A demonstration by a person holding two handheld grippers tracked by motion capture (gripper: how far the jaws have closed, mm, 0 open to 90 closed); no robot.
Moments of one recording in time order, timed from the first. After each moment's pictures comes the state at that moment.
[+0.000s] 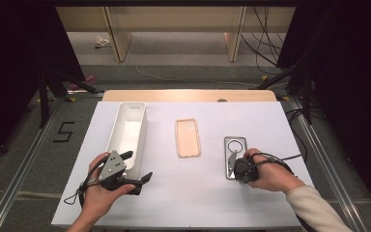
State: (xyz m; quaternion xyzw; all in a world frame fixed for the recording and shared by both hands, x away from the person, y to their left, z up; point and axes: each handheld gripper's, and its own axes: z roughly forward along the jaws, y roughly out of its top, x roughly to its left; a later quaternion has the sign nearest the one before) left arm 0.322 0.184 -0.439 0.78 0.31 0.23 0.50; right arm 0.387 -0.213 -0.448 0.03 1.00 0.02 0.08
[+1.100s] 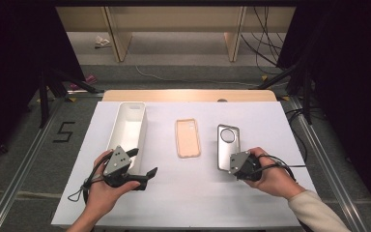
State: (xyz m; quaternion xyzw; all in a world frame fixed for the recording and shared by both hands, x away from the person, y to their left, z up) left arm 0.327 0.161 -0.417 0.77 0.34 0.21 0.49; right arm 0.372 -0.217 -0.430 0.04 0.97 0.18 0.17
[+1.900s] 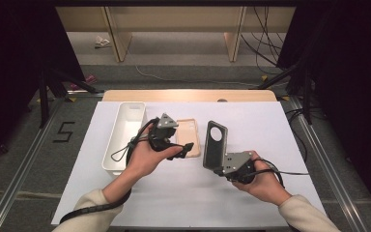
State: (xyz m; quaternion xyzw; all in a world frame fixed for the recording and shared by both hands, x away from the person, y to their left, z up) left arm 0.408 0.054 -0.371 0.82 0.36 0.13 0.42; right arm 0.362 -0.197 -0.432 0.06 0.93 0.32 0.16
